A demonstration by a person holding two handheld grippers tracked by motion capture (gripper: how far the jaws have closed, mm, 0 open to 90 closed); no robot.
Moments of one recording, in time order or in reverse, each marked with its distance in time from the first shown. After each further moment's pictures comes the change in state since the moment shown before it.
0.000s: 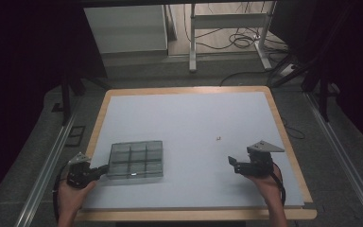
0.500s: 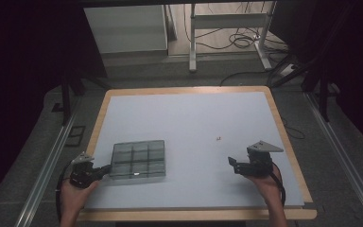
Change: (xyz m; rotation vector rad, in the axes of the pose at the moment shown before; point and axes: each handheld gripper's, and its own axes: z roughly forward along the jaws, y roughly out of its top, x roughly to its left) left arm -0.006 0.003 0.006 0.014 -0.011 0.014; right arm 0.000 -0.001 0.002 0.014 -0.006 -0.008
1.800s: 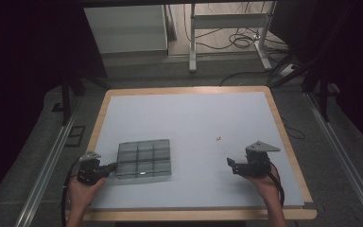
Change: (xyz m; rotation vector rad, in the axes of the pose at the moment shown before) left arm -0.009 0.008 0.016 -0.008 -0.013 0.001; right arm 0.003 -0.001 0.005 0.029 -0.004 -0.014
